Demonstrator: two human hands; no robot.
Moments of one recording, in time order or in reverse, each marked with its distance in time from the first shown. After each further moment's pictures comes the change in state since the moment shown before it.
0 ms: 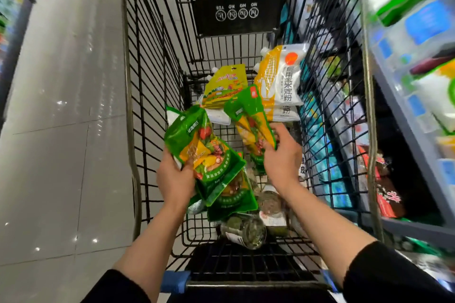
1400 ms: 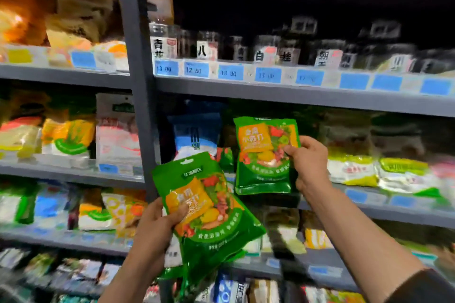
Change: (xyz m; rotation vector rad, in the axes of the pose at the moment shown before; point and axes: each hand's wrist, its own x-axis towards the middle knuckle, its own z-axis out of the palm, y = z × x) left_hand -0.387 0.255 0.077 -0.530 -1.628 0.331; right_hand -0.337 0.058 -0.526 0.569 1.516 0.114
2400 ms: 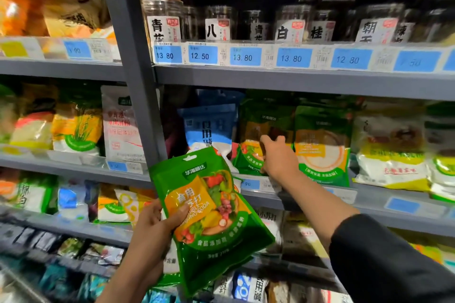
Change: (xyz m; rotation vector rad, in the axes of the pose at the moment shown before) left_hand 0.019 0.005 -0.010 0.012 0.022 -0.045; right_hand 0.063 0.089 0.082 -1.305 -0.438 -0.398
